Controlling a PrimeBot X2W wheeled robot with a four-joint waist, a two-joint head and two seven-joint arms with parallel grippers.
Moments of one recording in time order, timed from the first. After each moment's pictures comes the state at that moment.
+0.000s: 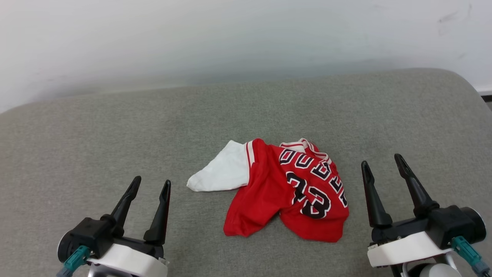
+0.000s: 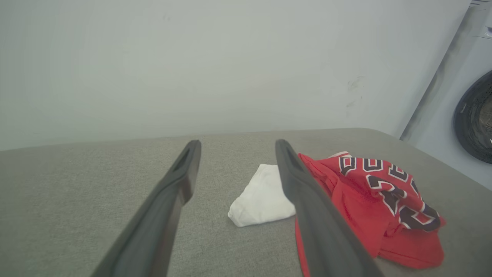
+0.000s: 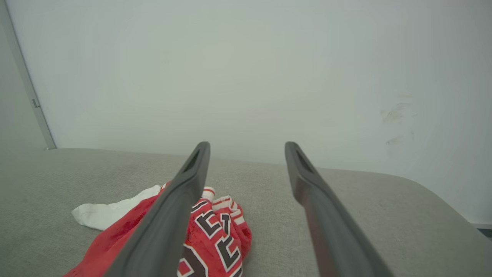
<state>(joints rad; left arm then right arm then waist) 0.00 0.29 -0.20 -0.01 -0.41 -0.08 -0.26 -0.03 -0.05 0.06 -0.01 0.05 0.13 -0.26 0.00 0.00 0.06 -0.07</state>
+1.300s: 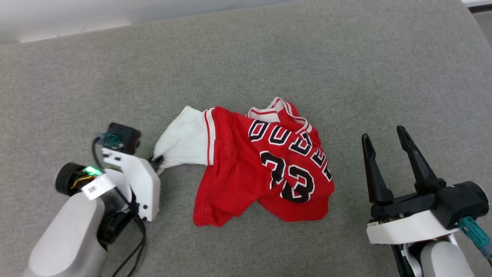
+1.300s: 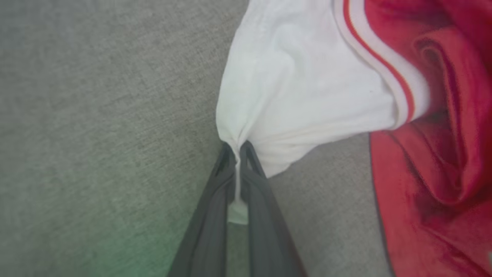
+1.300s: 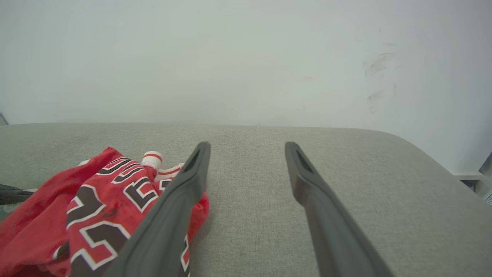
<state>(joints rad) -0.45 0.45 -0.39 0.25 -0.53 -0.05 0.53 -0.12 -0.05 0.07 -0.04 0.08 0.13 -0.26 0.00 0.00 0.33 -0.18</state>
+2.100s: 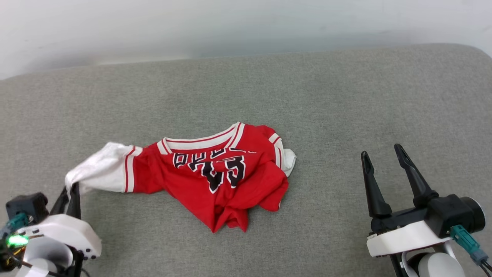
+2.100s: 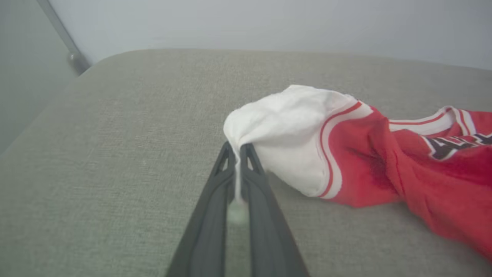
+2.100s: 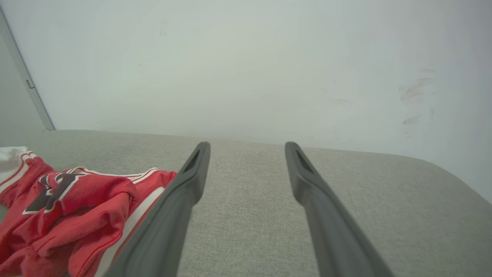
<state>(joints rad) -0.14 0.46 -0.11 0.30 -0.54 0.10 -0.10 -0.08 -0.05 0.06 0.02 0.05 0.13 -0.26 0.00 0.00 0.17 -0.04</state>
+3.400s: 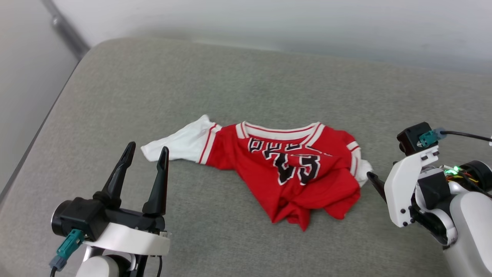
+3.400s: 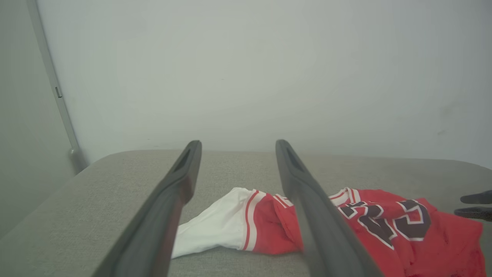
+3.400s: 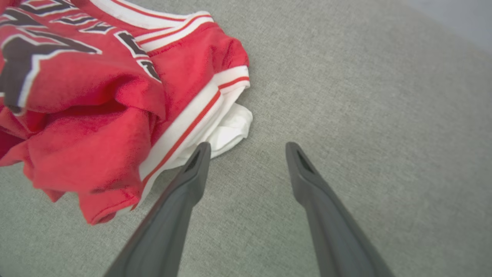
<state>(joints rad) -0.07 0.18 -0.09 -0.07 -0.29 -0.13 -0.26 -0.36 -0.33 0.22 0.13 0.32 0.13 0.74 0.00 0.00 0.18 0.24</state>
